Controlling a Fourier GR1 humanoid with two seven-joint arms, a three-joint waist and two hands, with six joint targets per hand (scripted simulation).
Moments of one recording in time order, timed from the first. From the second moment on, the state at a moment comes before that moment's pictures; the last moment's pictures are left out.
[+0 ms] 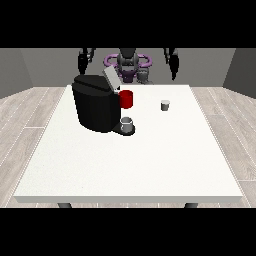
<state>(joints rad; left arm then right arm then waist) 0.02 0.13 -0.01 -1.57 0.00 0.00 0.00 -0.02 -0.06 0.01 -1.57 0.01 0.00 0.02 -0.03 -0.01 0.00</state>
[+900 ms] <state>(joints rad) -0.01 0.23 0.04 -1.55 -0.04 -0.11 -0.13 0.00 -0.02 -0.07 -1.54 0.00 -0.10 -0.10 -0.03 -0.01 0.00</state>
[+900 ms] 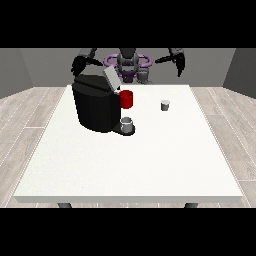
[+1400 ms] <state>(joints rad) -0.19 0.31 0.11 -1.32 -0.06 -0.16 -0.05 -0.06 -0.03 -0.05 -1.56 -0.03 -0.08 -0.08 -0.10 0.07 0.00</state>
